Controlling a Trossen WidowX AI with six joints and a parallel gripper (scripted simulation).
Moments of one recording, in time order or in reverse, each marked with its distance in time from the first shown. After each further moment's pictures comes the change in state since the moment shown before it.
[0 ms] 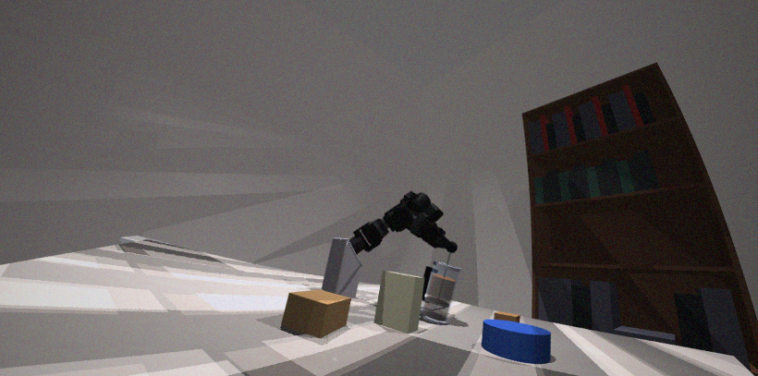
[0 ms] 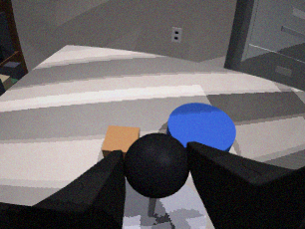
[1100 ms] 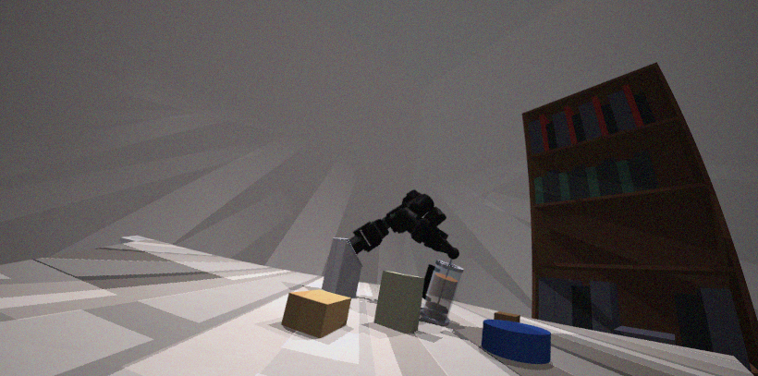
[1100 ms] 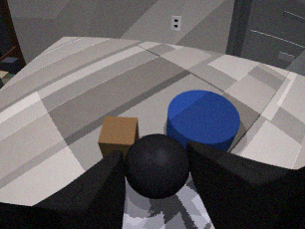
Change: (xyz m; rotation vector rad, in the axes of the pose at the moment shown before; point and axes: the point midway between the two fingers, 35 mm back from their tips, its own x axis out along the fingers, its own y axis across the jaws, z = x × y) arm 0.015 -0.004 -0.007 0.030 0.042 0.013
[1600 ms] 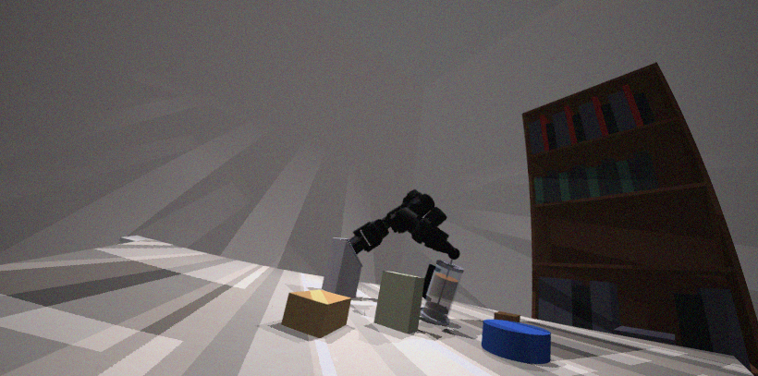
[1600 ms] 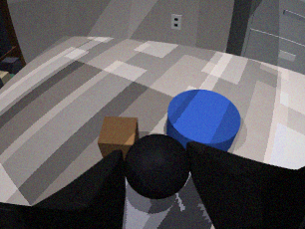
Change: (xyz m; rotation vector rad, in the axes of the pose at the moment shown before) arm 0.002 -0.001 0.000 0.006 0.005 0.002
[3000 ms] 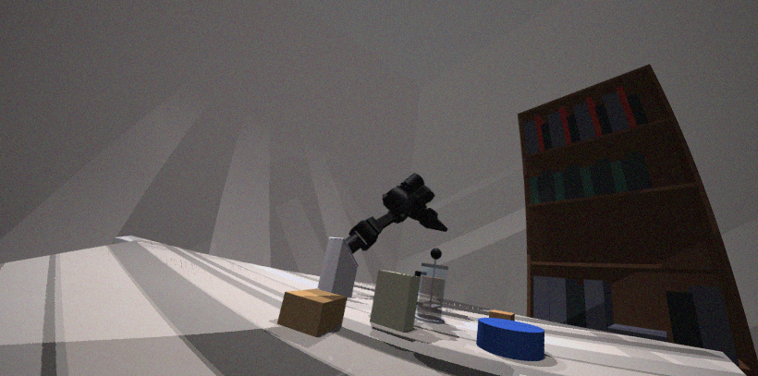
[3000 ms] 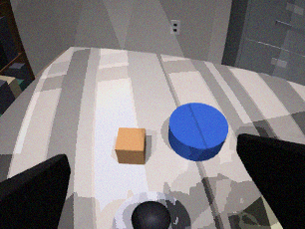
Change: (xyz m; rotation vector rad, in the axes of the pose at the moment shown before) arm -0.065 0.012 0.046 0.010 0.011 -0.006
